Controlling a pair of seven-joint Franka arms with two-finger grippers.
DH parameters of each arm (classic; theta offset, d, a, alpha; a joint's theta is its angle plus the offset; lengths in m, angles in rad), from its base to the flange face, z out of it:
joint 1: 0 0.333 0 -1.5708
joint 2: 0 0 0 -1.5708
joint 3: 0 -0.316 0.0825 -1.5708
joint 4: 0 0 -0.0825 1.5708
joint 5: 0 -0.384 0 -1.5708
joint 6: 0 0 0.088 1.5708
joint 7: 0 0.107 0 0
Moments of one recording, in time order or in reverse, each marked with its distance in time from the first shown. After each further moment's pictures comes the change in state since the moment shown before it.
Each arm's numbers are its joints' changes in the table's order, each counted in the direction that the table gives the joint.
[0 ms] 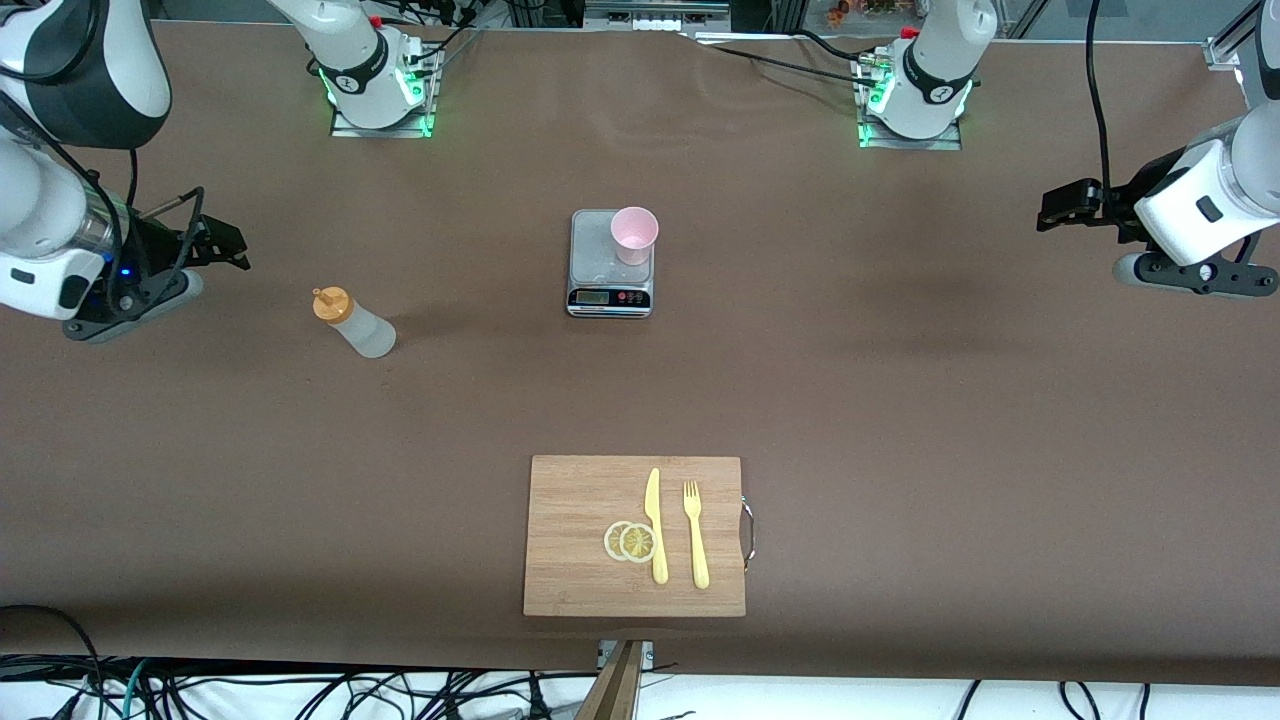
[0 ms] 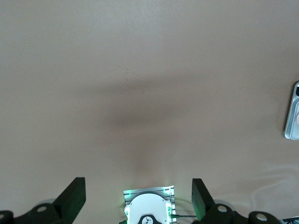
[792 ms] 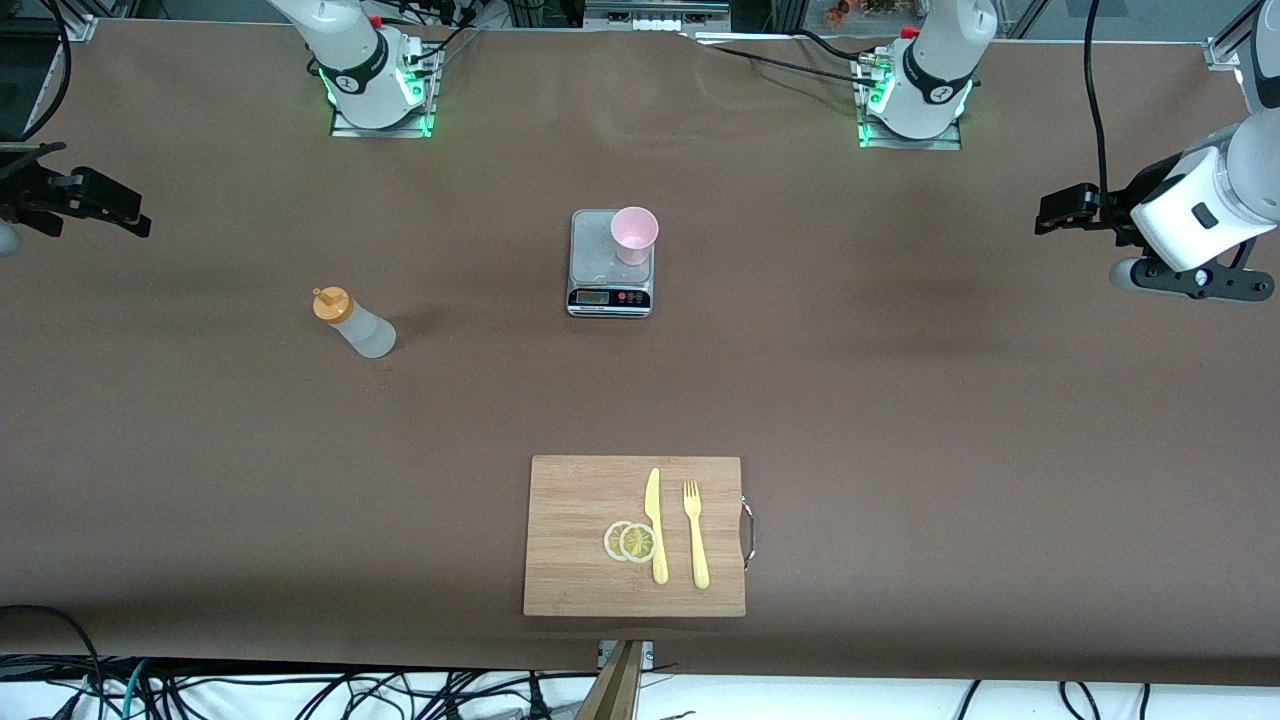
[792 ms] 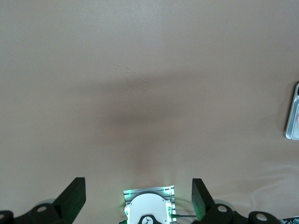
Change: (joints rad) left arm 0.000 0.013 0.000 0.001 0.000 0.001 0.000; right arm 0.016 -0.075 0.100 0.152 0.000 -0.144 0.293
